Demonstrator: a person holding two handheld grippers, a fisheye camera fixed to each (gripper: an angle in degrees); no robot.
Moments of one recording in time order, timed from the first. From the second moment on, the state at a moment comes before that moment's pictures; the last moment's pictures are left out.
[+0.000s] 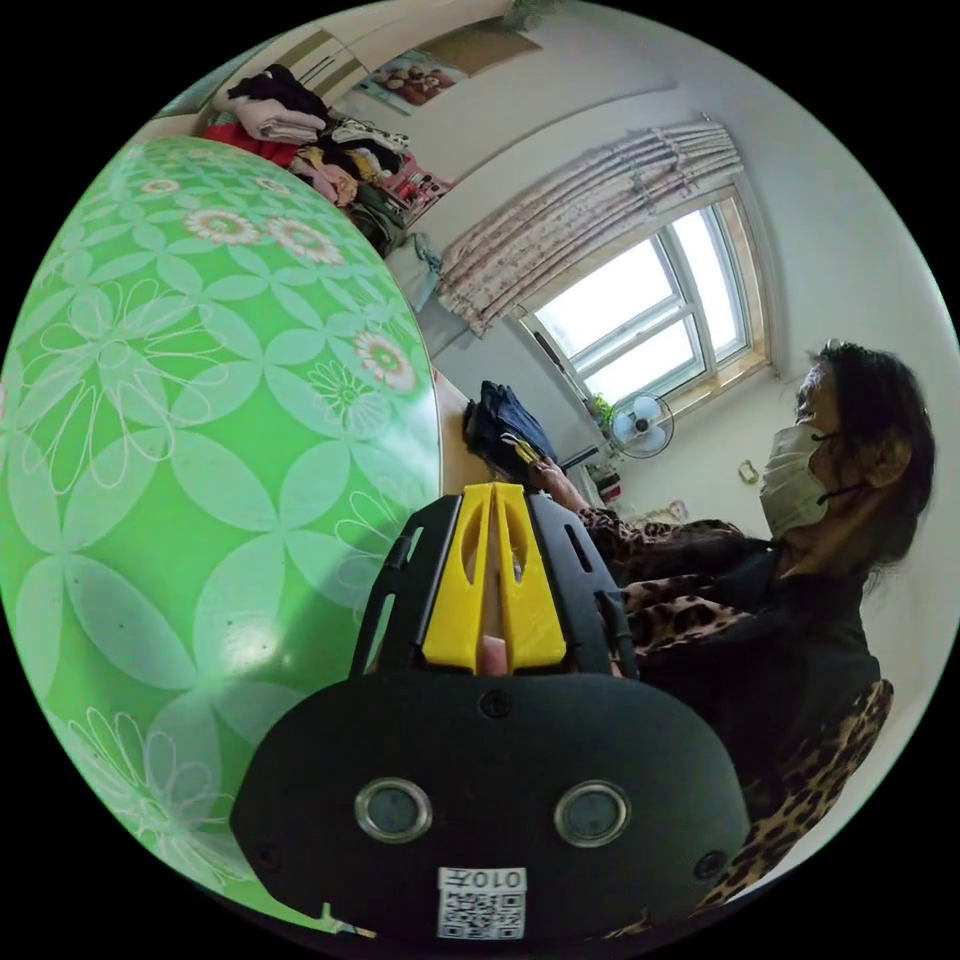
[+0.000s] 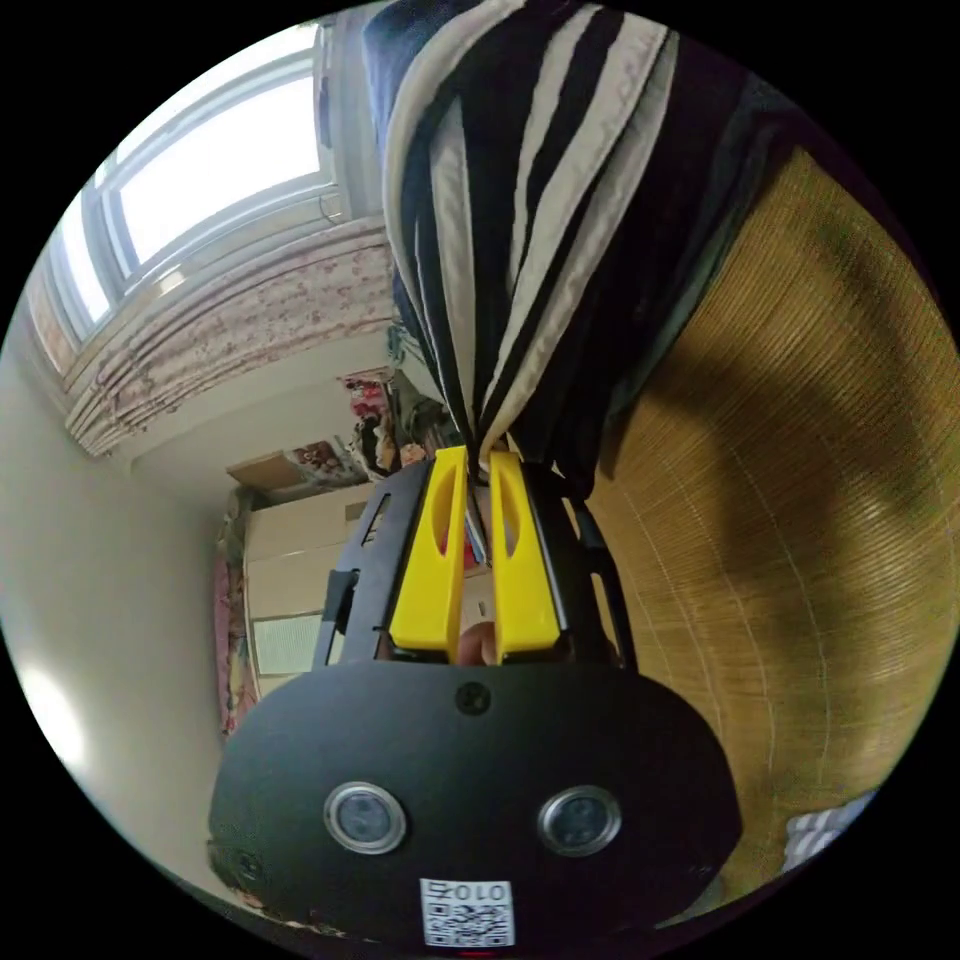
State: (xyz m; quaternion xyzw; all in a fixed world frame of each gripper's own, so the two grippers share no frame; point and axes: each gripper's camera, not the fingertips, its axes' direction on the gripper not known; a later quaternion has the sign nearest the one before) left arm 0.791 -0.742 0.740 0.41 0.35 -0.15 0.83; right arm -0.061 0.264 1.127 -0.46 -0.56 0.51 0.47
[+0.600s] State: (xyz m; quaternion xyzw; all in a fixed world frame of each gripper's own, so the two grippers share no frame) left arm 0.799 -0.741 0.774 0.46 0.39 -0.19 0.78; right arm -0.101 0.257 1.116 -0.50 -0.55 0.44 0.50
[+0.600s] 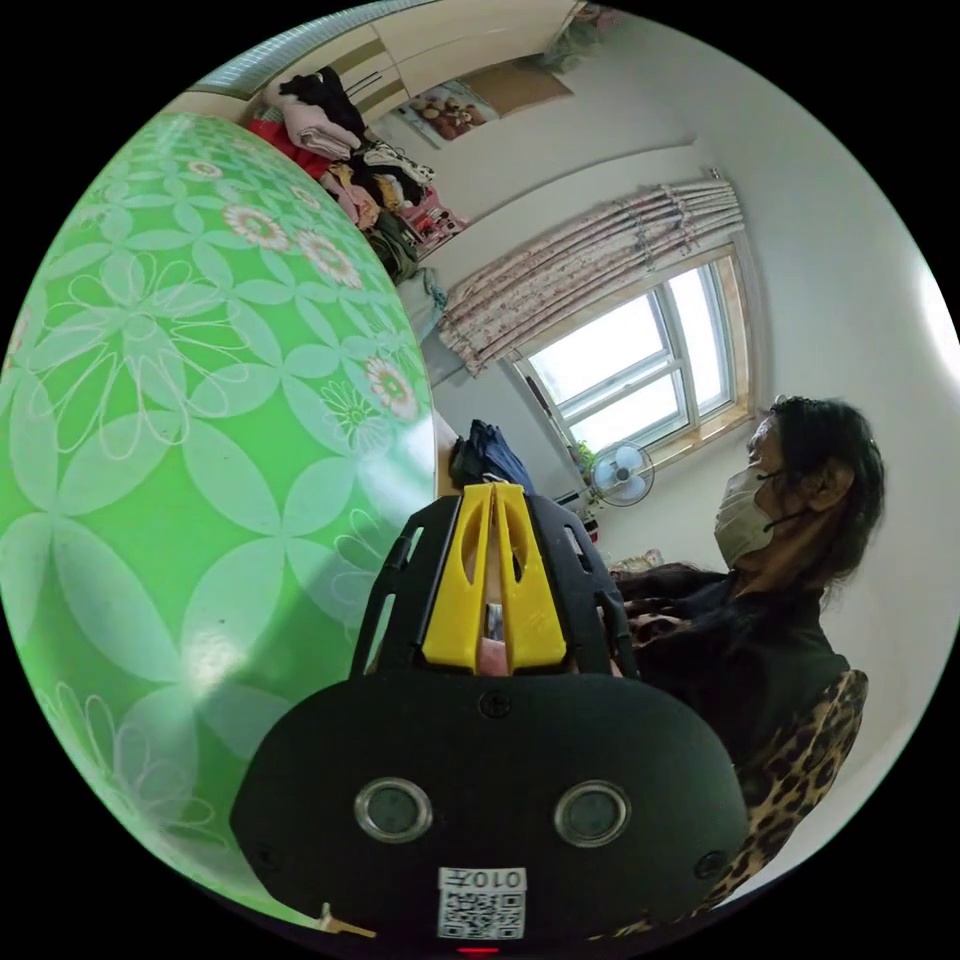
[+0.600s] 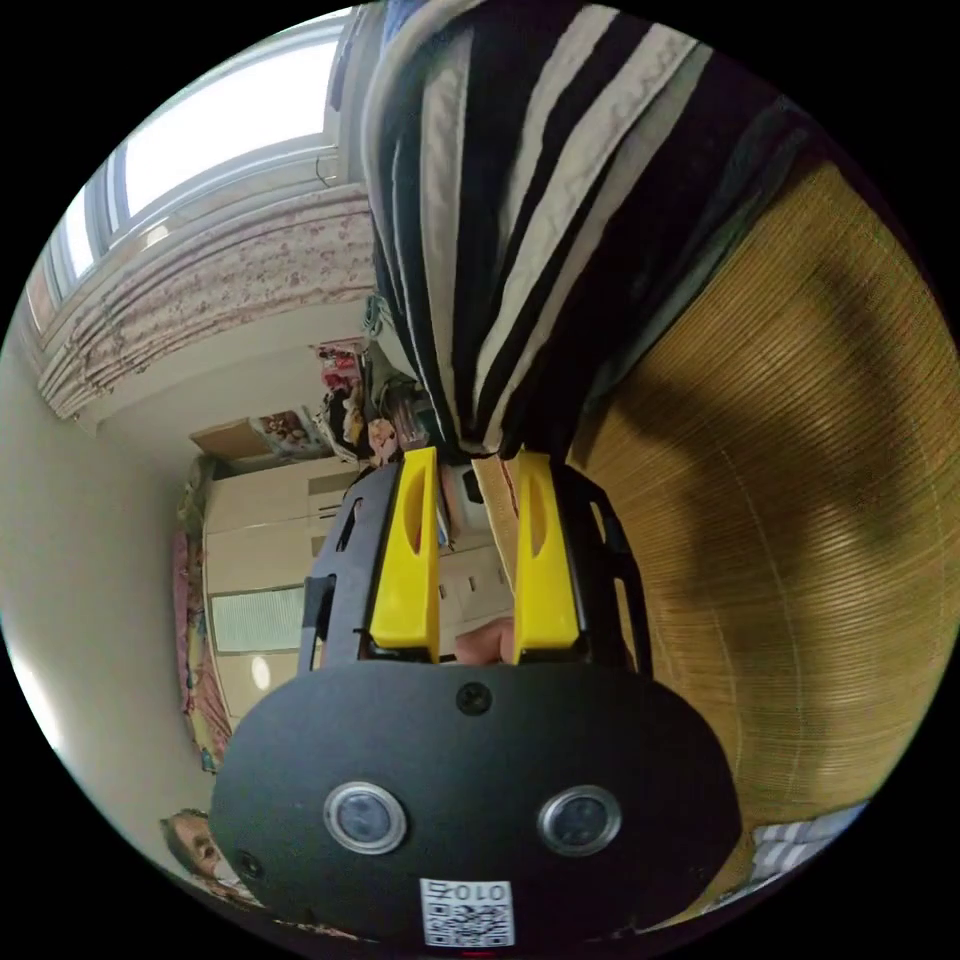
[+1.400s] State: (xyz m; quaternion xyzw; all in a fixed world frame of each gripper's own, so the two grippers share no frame) left arm 0.877 -0.917 0.822 0.40 0.41 -0.05 0.82; right arm -0.086 0.246 1.026 -0.38 -0.68 0.41 0.47
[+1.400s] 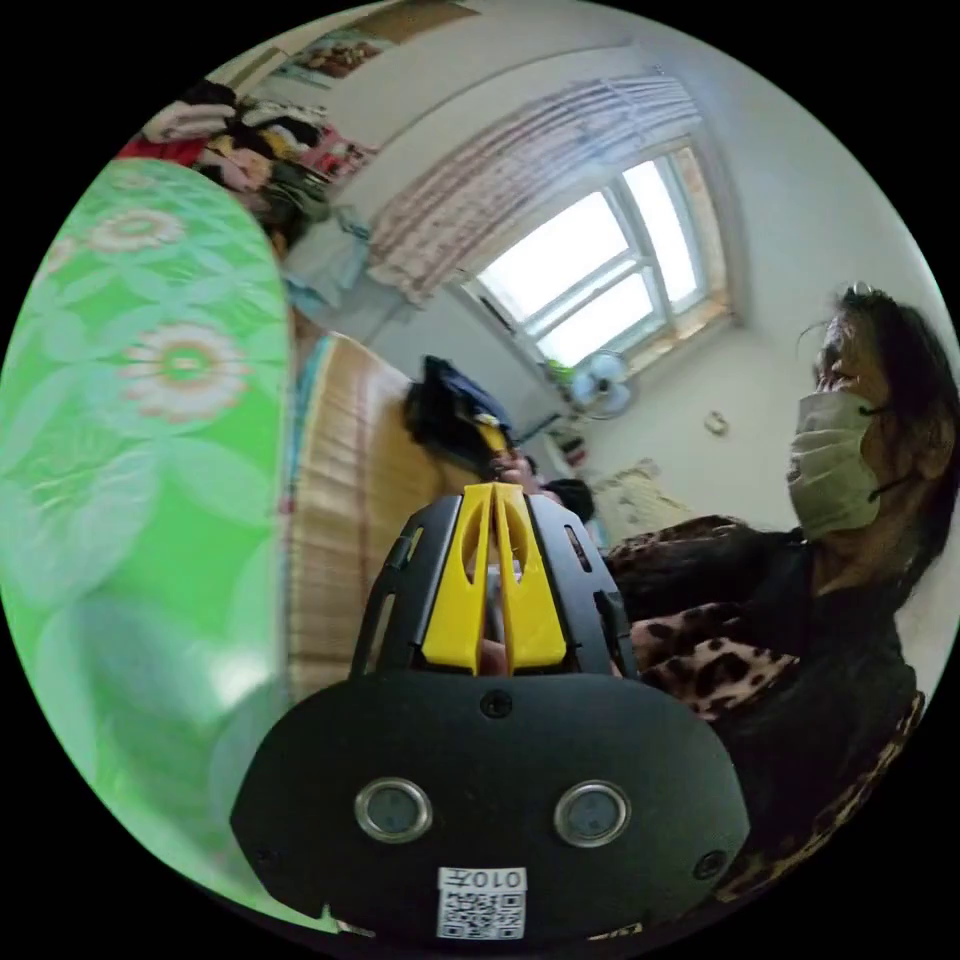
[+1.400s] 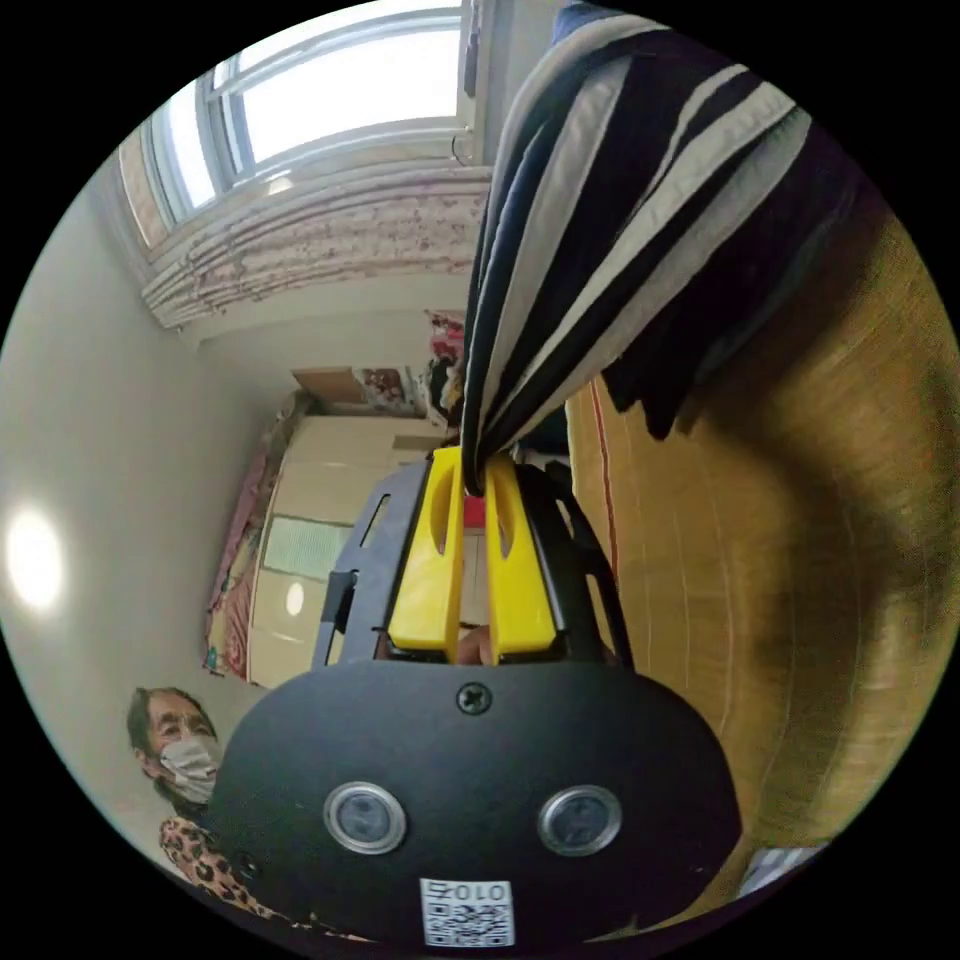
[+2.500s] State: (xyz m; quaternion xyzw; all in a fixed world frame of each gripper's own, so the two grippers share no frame) left arm 0.791 -0.929 1.147 0.14 0.48 -0.46 0.73; right arm -0.166 0.325 0.880 -0.56 -0.73 -0.04 0.40
